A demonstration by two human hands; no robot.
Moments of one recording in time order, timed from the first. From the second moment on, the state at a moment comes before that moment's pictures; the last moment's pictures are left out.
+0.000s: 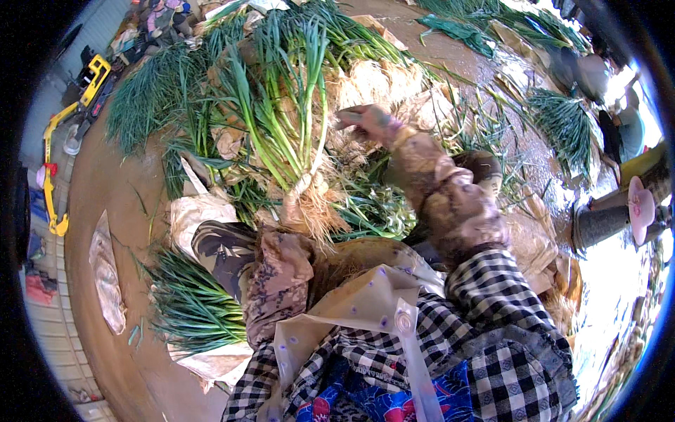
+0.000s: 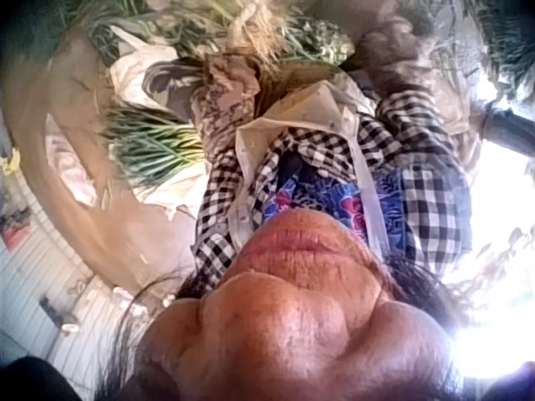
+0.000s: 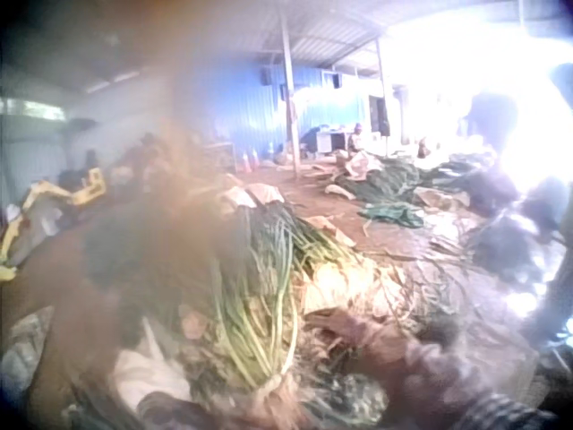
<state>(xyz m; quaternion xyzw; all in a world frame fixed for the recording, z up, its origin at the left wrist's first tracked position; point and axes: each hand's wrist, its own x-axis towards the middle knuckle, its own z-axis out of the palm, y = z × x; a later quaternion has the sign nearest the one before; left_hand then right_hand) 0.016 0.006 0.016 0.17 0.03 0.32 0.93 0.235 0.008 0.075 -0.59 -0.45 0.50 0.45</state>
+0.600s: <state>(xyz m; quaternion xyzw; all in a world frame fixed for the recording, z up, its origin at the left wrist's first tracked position) 0.024 0.001 -0.003 0.18 -0.03 0.28 0.94 0.195 0.025 0.082 -0.21 -0.43 0.64 0.60</state>
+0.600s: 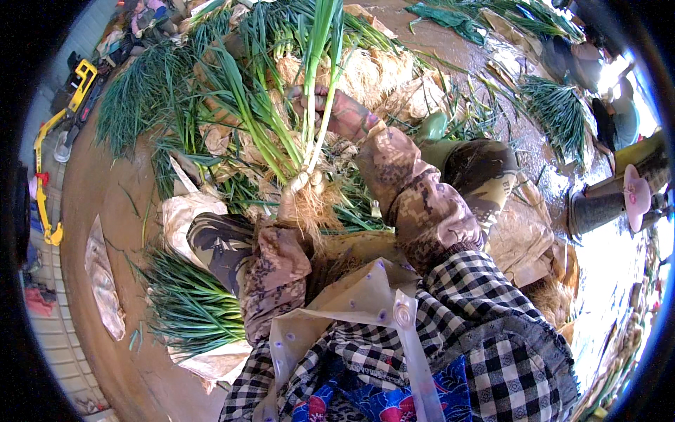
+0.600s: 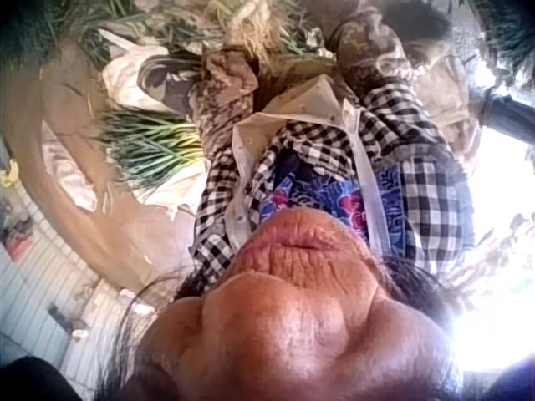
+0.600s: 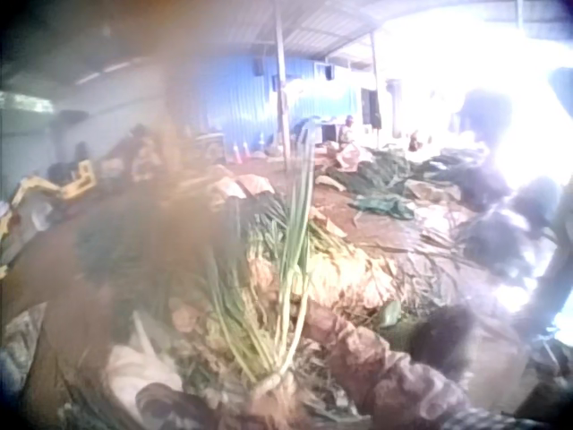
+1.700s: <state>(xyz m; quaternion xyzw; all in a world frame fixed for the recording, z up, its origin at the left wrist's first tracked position) 0.026 -0.034 -0.037 0.27 0.33 0.28 0.86 0.183 -0.018 -0.161 -0.64 -0.56 0.40 0.34</state>
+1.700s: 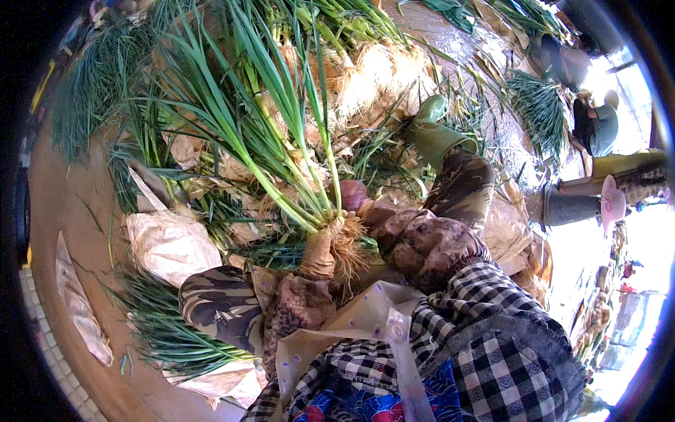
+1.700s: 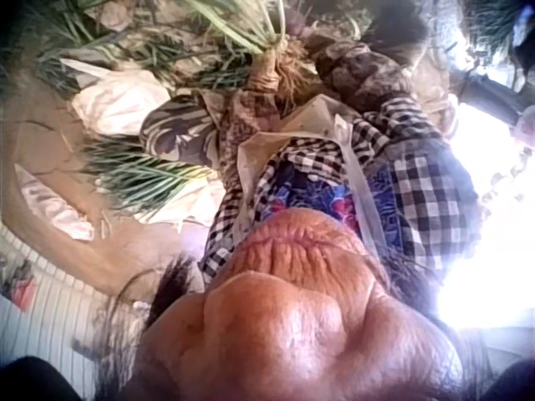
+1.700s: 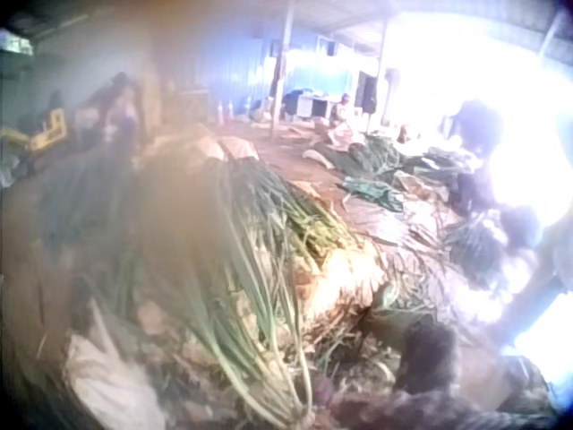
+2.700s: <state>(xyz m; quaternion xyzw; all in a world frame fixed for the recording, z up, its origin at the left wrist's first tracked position) 0.027 -0.014 0.027 0.70 0.22 0.36 0.57 0.134 0.024 0.063 -0.26 -0.31 0.62 0.68</state>
